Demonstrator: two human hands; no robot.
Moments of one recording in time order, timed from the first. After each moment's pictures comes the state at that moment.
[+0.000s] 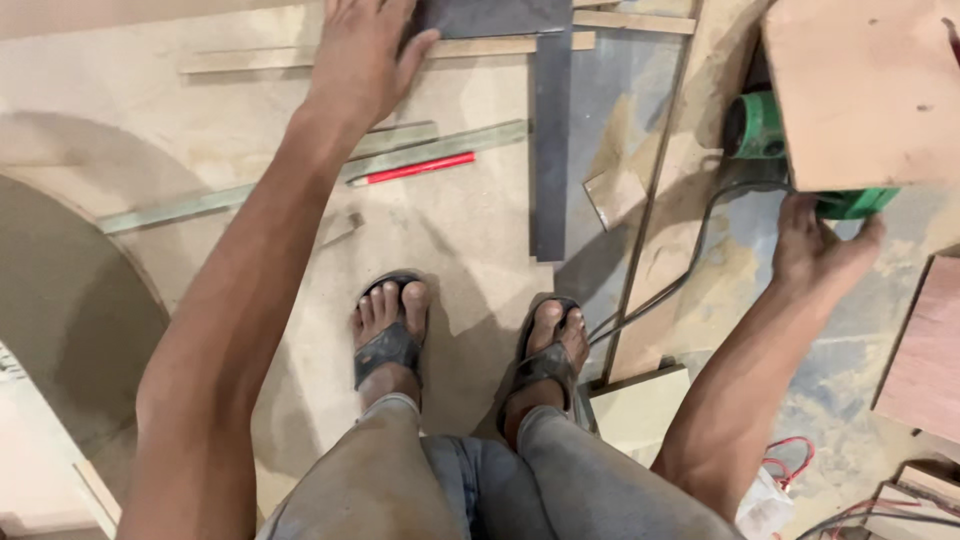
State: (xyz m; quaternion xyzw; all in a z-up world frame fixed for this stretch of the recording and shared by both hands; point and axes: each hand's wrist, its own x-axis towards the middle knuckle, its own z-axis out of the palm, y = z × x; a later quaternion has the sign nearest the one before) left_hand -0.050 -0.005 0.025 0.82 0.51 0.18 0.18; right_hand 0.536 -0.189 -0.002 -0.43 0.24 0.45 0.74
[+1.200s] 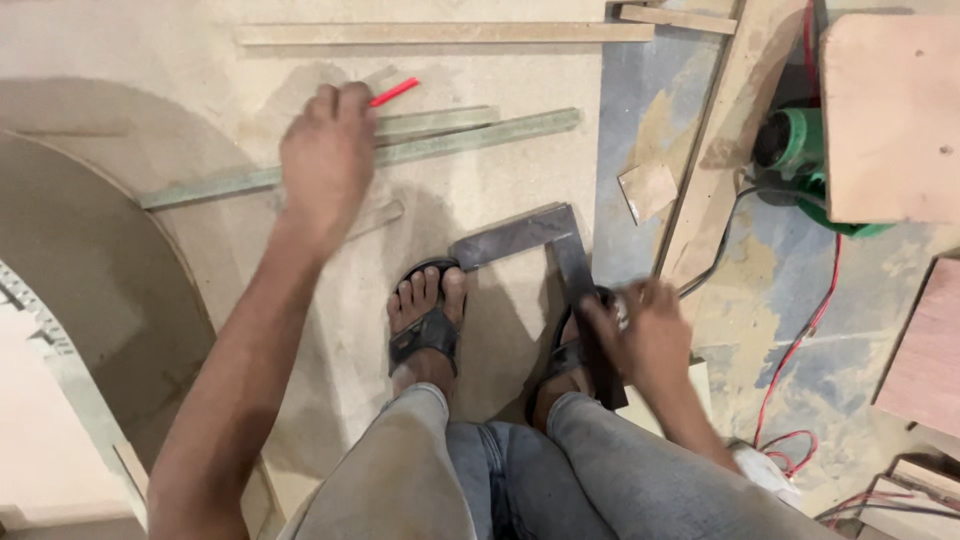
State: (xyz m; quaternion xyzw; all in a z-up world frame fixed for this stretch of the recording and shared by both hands) left_hand -0.129 -0.118 0.056 0.75 0.65 0.10 0.12; right_hand 0.240 -0.270 0.131 -0.67 -0.70 0.23 -0.03
